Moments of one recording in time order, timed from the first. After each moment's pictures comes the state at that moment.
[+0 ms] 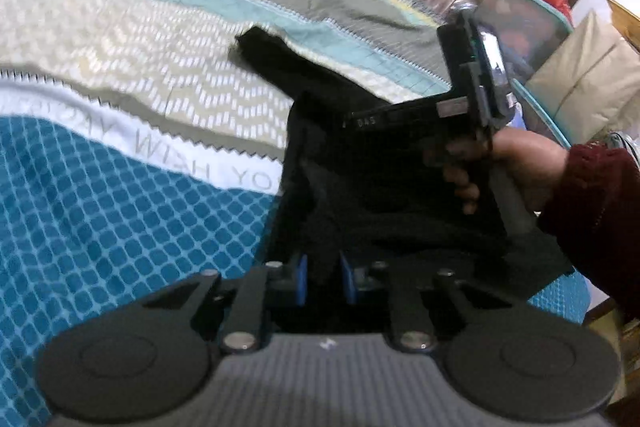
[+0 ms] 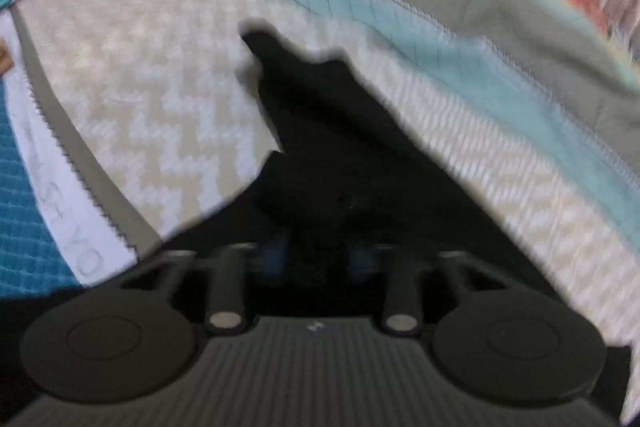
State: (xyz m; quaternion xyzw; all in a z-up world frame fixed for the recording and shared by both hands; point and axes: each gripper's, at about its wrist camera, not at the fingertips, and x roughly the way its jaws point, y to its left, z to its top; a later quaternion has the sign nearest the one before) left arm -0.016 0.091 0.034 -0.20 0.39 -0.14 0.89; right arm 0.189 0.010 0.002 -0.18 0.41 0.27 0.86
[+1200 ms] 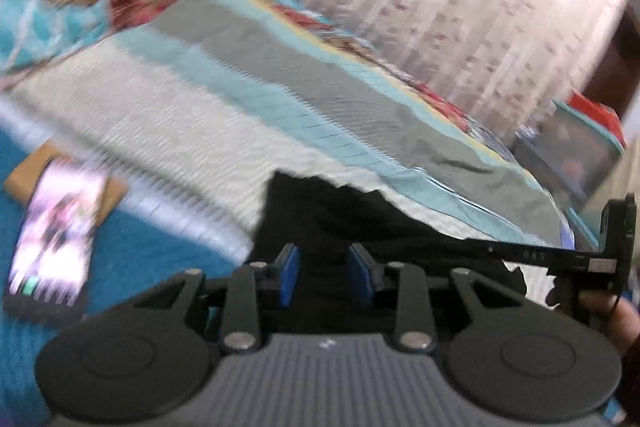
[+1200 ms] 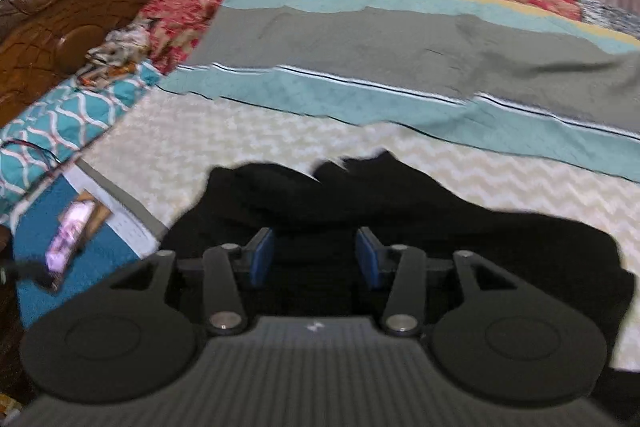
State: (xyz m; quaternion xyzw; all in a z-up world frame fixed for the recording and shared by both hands) left arm -0.038 0.186 0.093 -0.23 0.26 0.01 0.94; right arm 0.140 -0.001 0.058 0.00 0.33 0.30 0.89
